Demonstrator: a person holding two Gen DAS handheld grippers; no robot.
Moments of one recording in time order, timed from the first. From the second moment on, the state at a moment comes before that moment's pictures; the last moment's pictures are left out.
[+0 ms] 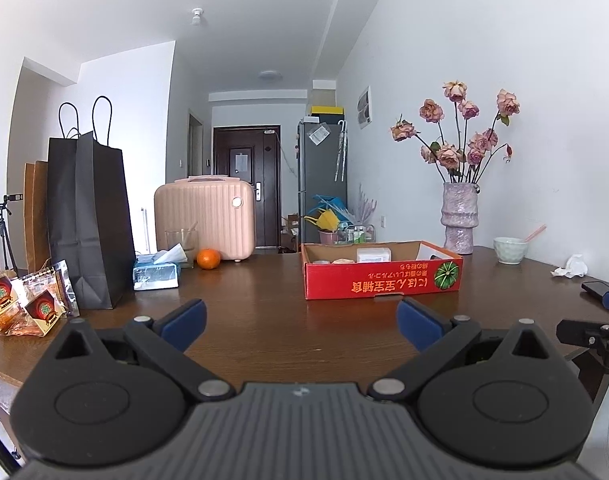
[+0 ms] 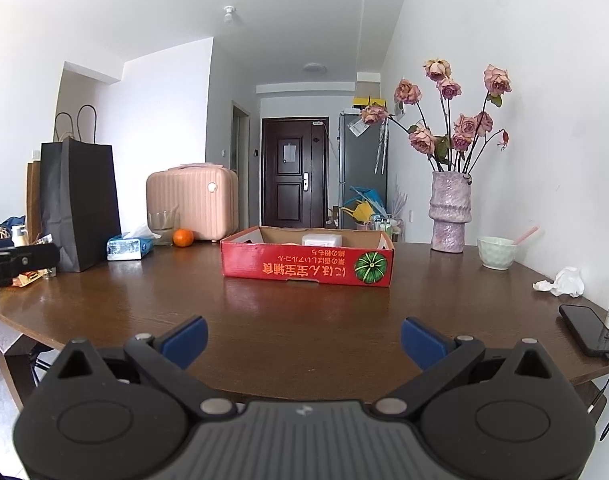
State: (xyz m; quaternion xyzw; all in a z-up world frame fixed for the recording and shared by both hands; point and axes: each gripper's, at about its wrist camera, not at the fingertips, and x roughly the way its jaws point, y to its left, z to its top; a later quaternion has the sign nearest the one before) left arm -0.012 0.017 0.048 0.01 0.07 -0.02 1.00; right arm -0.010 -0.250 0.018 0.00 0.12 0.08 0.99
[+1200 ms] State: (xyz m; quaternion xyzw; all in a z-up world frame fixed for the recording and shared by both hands) left arm -0.008 0.015 0.043 0.02 0.07 -0.02 1.00; right arm -0.005 -0.251 0.012 0.02 0.14 0.09 0.99
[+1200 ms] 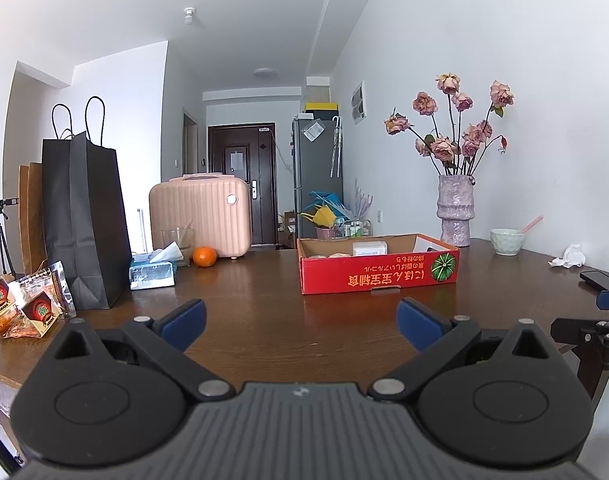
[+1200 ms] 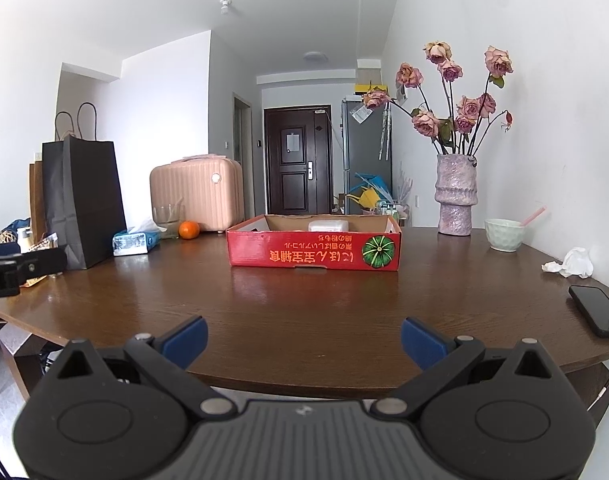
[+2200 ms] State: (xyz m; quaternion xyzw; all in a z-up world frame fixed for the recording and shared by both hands) left arm -0.007 0.013 0.040 0.02 0.08 -0.02 1.00; right arm -0.004 -0.248 0.007 0.02 0.15 0.09 0.98
